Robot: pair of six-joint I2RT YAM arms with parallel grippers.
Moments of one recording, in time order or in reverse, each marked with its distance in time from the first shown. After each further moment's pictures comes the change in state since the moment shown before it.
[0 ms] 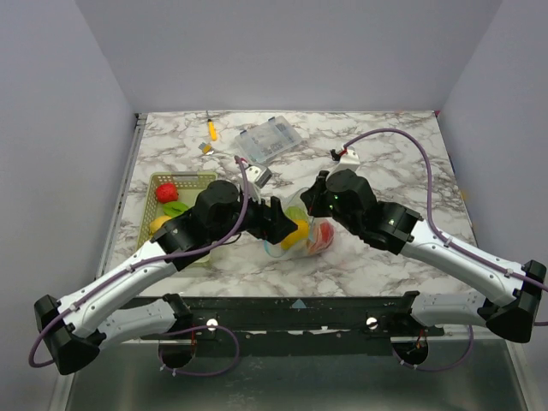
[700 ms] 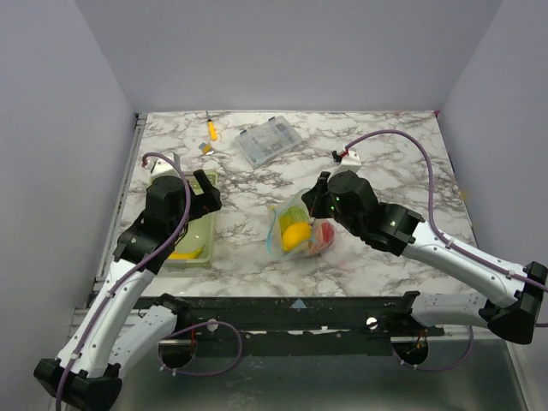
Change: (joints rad) left arm 0.448 -0.227 -0.047 -0.244 -0.348 -0.055; right arm 0.000 -0.014 -0.016 0.002 0.000 0.000
